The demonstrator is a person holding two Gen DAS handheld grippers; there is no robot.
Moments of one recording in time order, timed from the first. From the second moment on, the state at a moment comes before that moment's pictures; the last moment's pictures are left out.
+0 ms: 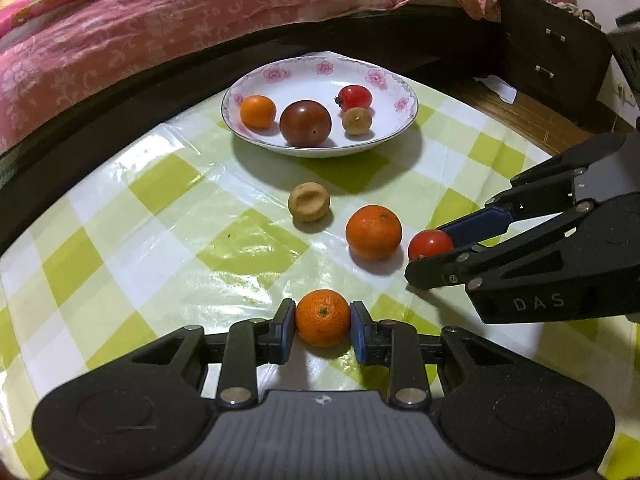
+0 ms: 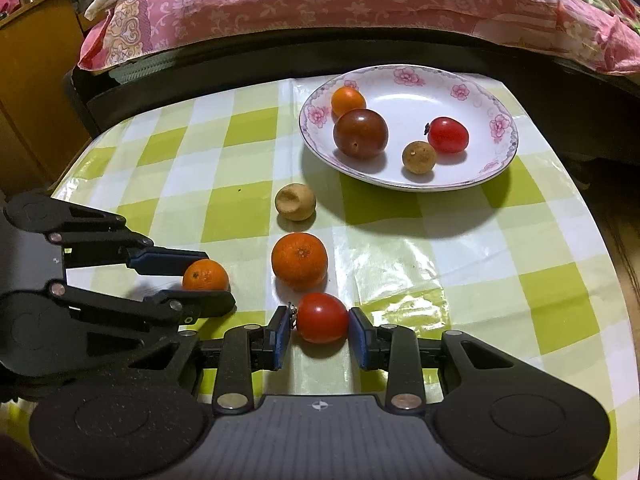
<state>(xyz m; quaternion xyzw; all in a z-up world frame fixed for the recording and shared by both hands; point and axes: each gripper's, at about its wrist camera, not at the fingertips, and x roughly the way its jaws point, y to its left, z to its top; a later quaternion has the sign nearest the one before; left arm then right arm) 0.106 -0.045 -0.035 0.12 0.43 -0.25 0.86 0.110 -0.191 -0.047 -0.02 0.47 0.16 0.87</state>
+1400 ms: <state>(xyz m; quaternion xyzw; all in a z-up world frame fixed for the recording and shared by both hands) 0.114 -0.054 -0.020 0.11 0.41 -0.23 0.88 0.106 -0.181 -0.036 -0.07 0.44 0.13 0.89</state>
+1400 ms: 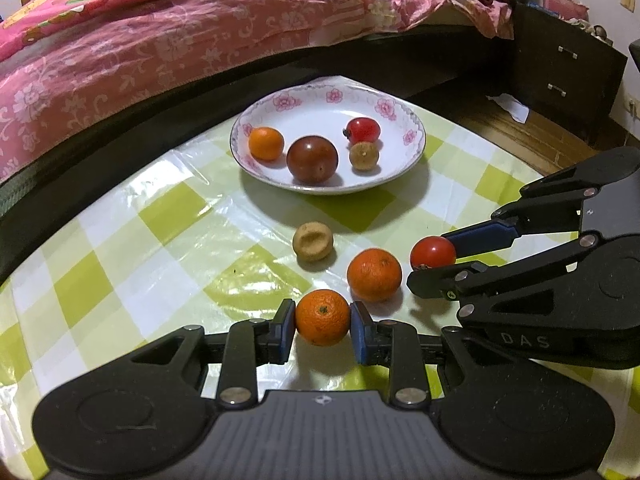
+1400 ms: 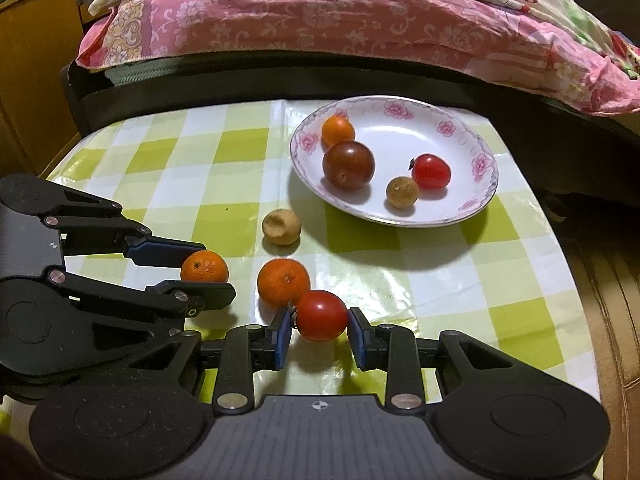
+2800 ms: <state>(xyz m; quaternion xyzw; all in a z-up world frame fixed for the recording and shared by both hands) 0.204 -0.083 0.011 0.07 0.35 -0.21 0.91 0.173 -0.219 -0.011 0.00 0.38 0.09 0.92</state>
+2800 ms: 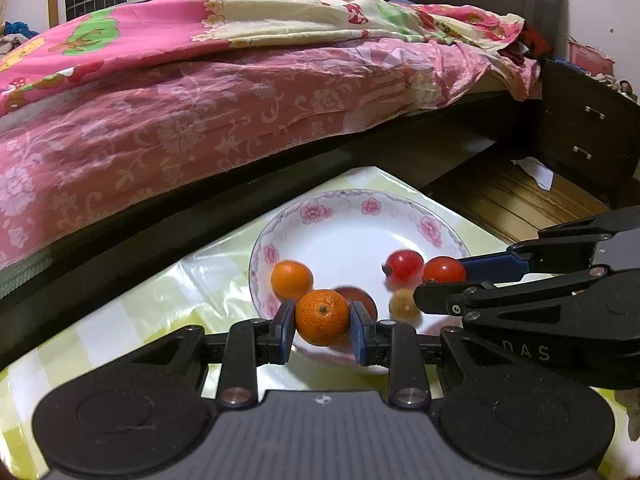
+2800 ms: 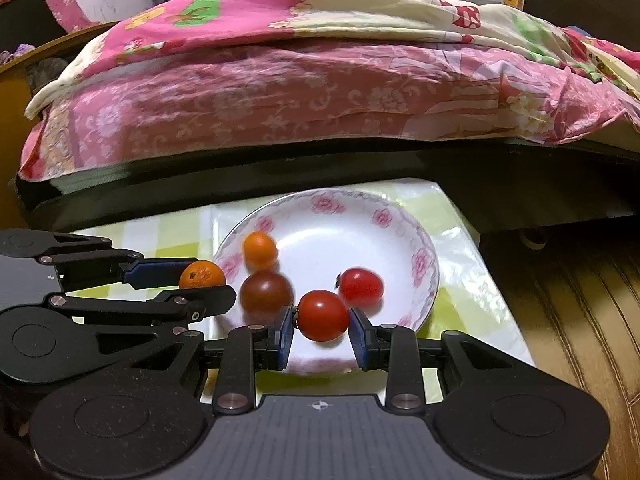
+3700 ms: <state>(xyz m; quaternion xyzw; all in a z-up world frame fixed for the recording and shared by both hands) 0.250 -0.103 -0.003 0.09 0.36 -0.20 0.91 0.228 -0.236 -0.027 0.00 0.36 0.08 0.93</state>
